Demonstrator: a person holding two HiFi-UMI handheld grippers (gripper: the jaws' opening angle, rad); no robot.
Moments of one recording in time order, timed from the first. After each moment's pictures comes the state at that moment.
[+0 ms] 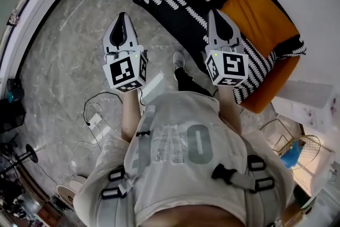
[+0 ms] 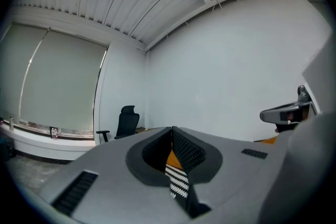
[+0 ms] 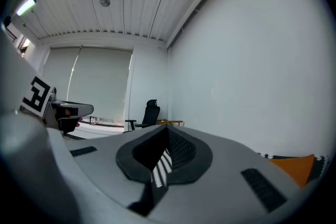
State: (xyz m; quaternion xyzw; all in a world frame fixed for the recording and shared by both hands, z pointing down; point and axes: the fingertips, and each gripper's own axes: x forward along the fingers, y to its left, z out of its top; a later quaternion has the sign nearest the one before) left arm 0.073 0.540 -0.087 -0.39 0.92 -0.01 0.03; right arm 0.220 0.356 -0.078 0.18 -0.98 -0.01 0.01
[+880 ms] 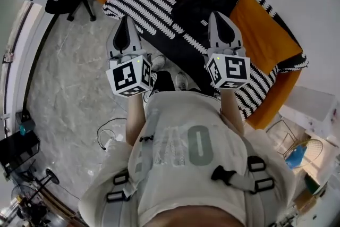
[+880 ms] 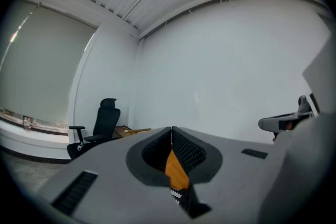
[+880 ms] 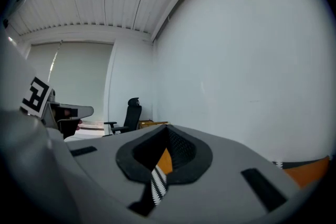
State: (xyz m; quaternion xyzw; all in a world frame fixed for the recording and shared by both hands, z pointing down) left arm -0.120 0.335 -0.097 -0.44 0.90 0.01 0.00; right arm 0.043 0.172 -0.083 0.23 -0.97 0.02 0.02
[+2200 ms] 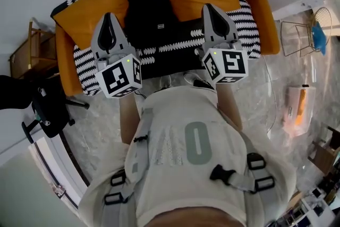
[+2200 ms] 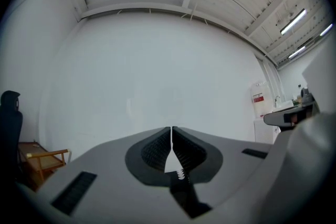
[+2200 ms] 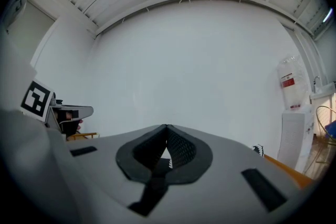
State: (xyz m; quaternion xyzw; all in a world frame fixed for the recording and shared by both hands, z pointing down) left arm -0.074 0.105 -0.142 -0.76 0.65 0.00 0.07; right arm 0.167 0.118 -0.108 0.61 -0.79 0.03 -0.03
